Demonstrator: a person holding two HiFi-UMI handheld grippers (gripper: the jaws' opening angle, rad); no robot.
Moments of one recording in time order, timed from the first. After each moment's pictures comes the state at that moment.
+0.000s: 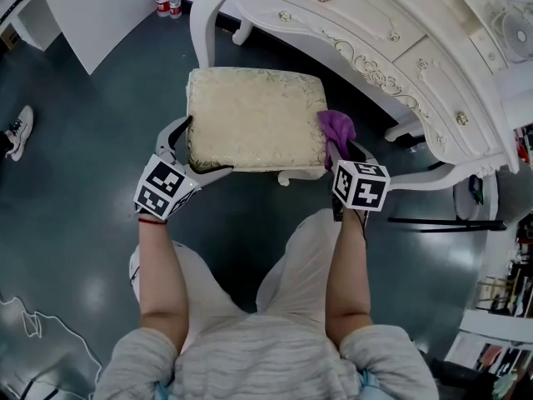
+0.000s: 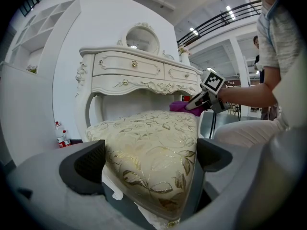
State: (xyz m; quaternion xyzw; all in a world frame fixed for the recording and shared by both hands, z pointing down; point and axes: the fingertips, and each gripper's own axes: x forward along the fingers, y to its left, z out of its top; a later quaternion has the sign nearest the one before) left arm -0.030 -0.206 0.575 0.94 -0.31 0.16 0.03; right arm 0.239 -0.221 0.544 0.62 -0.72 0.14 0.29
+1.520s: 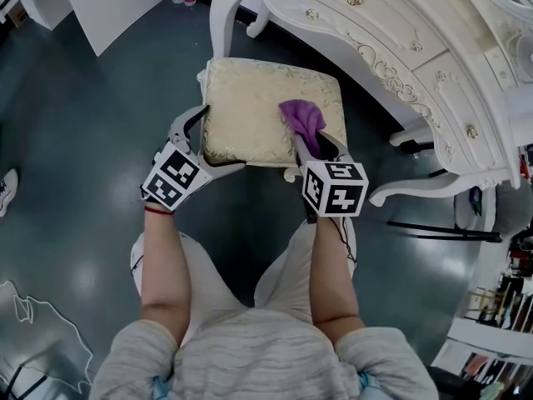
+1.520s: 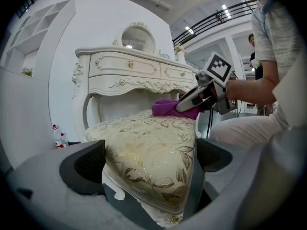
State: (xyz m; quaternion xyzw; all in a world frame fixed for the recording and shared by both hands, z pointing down) left arm -0.033 -0.202 0.578 0.94 -0.29 0.17 0.01; right arm 0.107 -0.216 0.538 0.55 -0.78 0.13 0.27
